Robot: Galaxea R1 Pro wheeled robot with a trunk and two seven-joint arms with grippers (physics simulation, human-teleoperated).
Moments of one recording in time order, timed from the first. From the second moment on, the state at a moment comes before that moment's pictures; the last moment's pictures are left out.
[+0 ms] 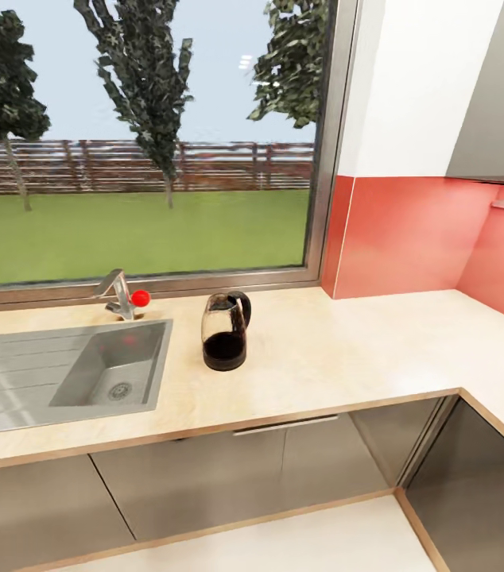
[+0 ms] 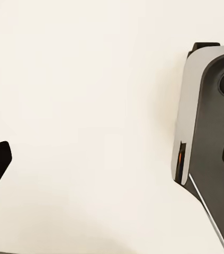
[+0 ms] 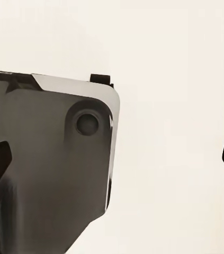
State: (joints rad) left arm -0.05 0.16 0.57 -0.06 -0.53 -0.14 0.04; right arm -0.23 -0.07 0.33 -0.04 -0.23 0.03 0.03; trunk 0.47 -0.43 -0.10
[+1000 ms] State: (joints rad) left arm -0.05 0.16 0.57 -0.06 -0.53 -0.14 0.04; right arm -0.23 -0.06 0.33 -0.04 -0.23 0.03 0.03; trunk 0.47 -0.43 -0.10
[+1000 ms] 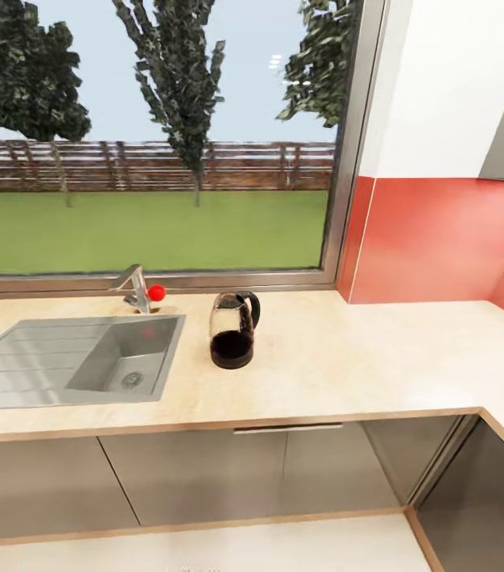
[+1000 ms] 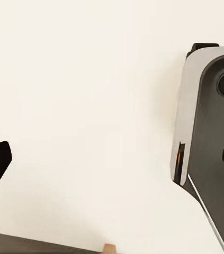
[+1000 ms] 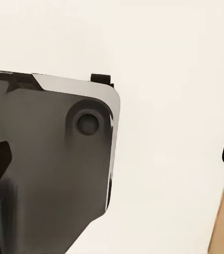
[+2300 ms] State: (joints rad) left arm -0.05 0.15 0.57 -0.06 -0.53 -0.14 0.04; right arm -0.23 -0.03 0.33 -0.45 -0.23 -0.01 0.03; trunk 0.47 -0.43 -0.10
